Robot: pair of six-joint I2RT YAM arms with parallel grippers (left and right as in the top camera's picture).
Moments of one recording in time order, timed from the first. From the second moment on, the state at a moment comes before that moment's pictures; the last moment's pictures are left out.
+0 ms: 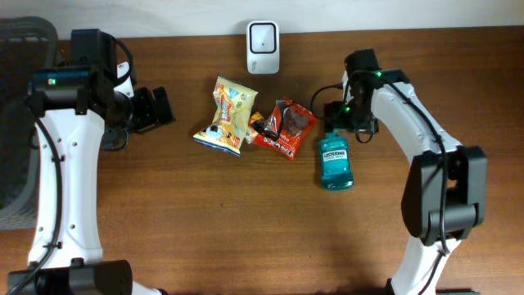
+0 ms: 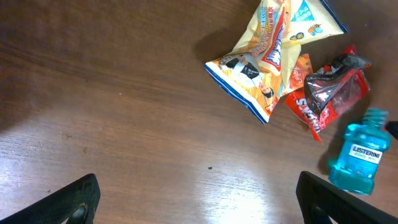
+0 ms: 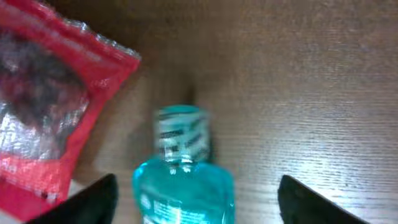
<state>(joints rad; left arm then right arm) 0.03 1.68 1.87 -1.45 0.13 -0.31 0.13 2.03 1.59 -0.95 -0.08 0.17</state>
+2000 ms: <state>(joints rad) 0.03 1.68 1.86 -1.45 0.13 -0.31 0.34 2.51 2.23 -0.27 -0.16 0.68</state>
